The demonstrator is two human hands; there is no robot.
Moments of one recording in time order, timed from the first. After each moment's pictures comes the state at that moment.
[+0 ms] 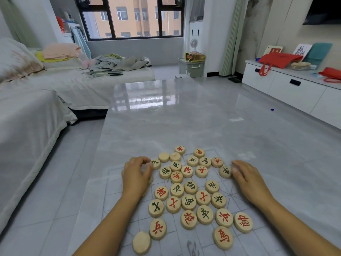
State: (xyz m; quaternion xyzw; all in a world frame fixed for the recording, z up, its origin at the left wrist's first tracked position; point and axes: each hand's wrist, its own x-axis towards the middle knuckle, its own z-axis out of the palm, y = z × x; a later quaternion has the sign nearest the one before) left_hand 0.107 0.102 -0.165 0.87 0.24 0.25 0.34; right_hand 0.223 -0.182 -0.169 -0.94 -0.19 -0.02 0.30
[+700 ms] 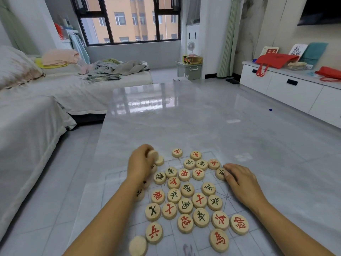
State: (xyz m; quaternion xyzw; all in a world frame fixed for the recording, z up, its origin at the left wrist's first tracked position) left_hand 0.150 0.102 -0.139 0.87 0.23 0.22 0.39; right_hand 0.220 -0.182 -0.176 -0.93 -0.21 -0.04 0.28
